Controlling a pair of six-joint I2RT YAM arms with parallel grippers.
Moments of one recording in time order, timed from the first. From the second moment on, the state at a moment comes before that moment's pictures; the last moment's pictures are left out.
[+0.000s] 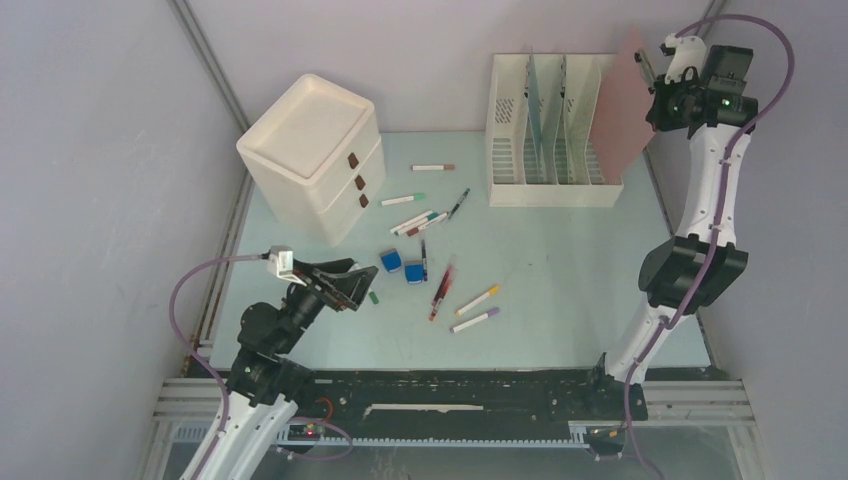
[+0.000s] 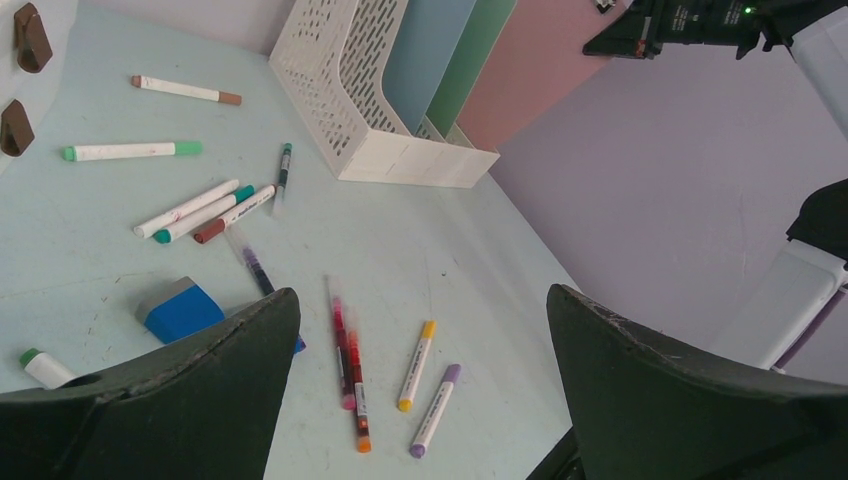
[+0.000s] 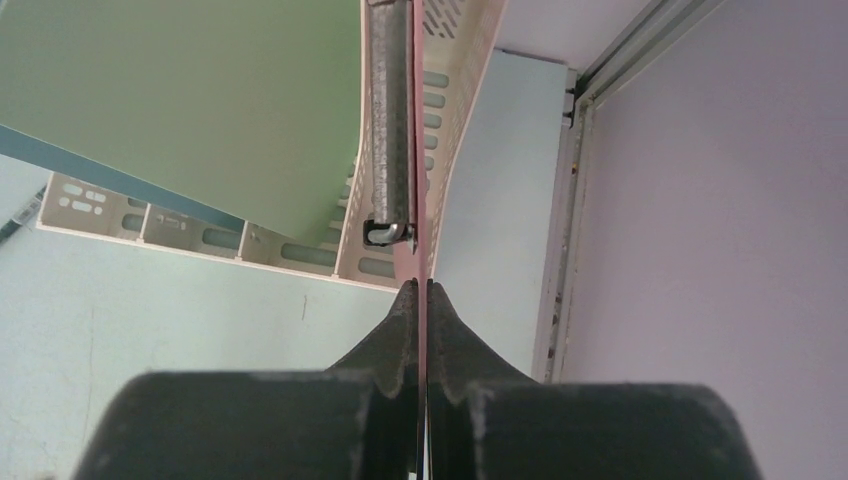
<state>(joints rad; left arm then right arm) -0.39 0.16 0.27 0.02 0.20 -0.65 -0.31 1.92 2.25 -0.90 -0.33 -0.34</state>
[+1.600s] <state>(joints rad) -0.39 0.25 0.27 0.09 0.31 -0.68 -0.32 1.18 1.48 -0.82 -0.89 -0.24</state>
